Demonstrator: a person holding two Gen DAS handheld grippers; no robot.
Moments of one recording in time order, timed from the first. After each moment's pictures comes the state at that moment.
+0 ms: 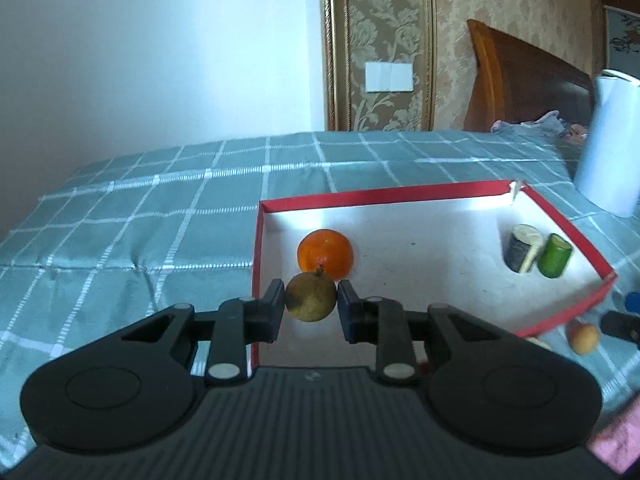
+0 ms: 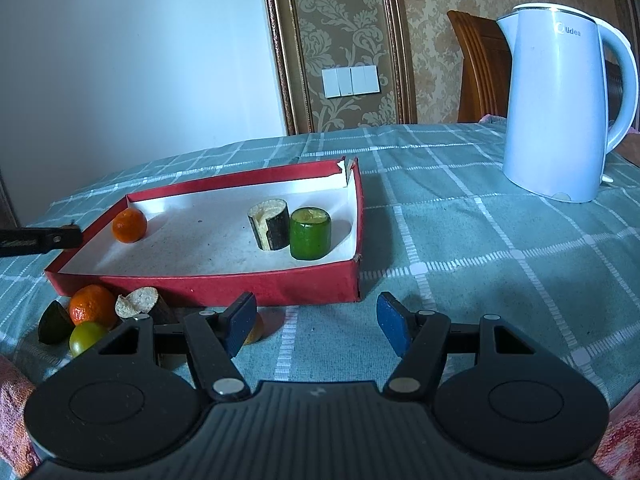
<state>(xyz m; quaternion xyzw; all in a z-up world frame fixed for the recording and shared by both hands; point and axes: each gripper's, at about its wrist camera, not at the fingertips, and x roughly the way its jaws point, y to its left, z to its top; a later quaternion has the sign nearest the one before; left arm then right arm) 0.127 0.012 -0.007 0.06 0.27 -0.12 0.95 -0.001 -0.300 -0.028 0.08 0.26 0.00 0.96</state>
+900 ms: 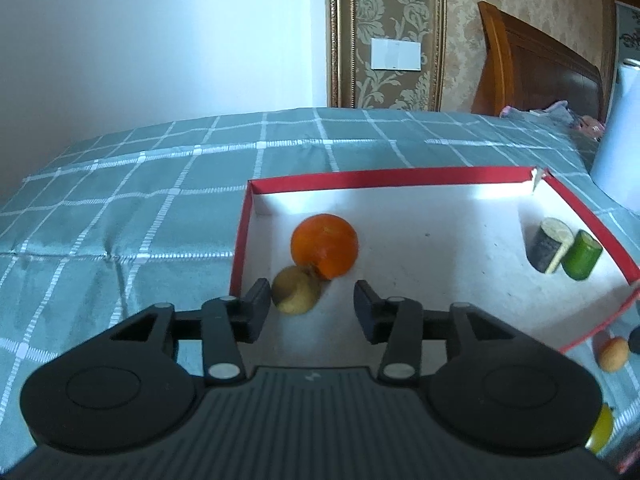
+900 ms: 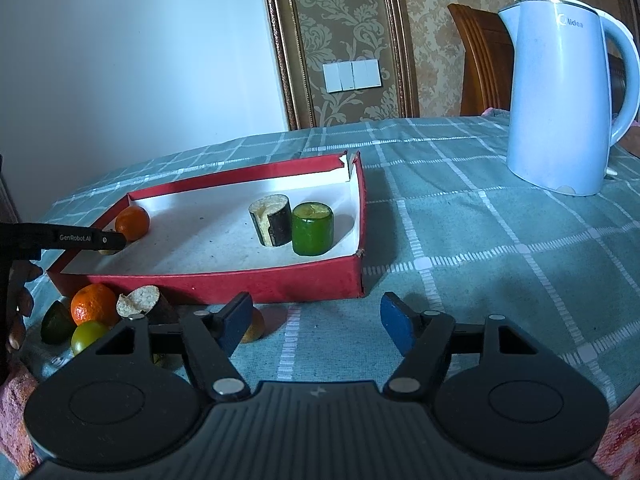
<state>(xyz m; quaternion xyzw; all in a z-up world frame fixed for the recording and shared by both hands) 0.155 0.003 -0.027 0.05 0.30 -0.12 0.95 0.001 -0.300 -0.030 0.09 0.27 0.00 0.96</state>
